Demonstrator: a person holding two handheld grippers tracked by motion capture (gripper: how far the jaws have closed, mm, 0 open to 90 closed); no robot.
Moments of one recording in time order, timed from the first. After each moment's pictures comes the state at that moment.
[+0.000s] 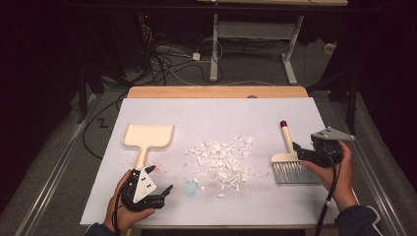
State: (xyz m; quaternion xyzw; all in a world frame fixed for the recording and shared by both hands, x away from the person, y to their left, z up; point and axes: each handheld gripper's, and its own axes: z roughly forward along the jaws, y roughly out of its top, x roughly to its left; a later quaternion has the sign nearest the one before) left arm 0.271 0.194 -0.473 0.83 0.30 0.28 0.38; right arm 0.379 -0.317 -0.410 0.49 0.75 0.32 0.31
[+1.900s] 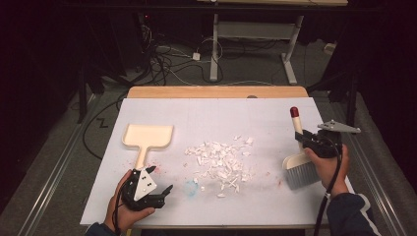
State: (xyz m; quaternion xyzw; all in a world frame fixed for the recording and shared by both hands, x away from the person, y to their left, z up) left arm 0.273 0.195 -0.474 0.84 0.30 0.27 0.37; right arm 0.390 -0.331 -0.405 0.49 0.72 0.41 0.27
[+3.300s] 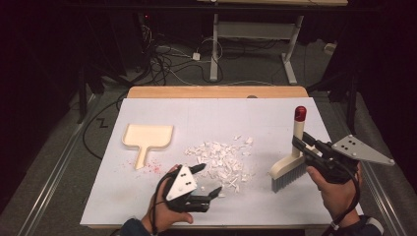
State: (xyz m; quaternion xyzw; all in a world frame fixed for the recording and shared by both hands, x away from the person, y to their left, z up) left arm 0.262 0.071 -0.409 0.81 0.22 0.16 0.53; right arm 0.290 -0.276 -0.336 0.37 0.69 0.53 0.32
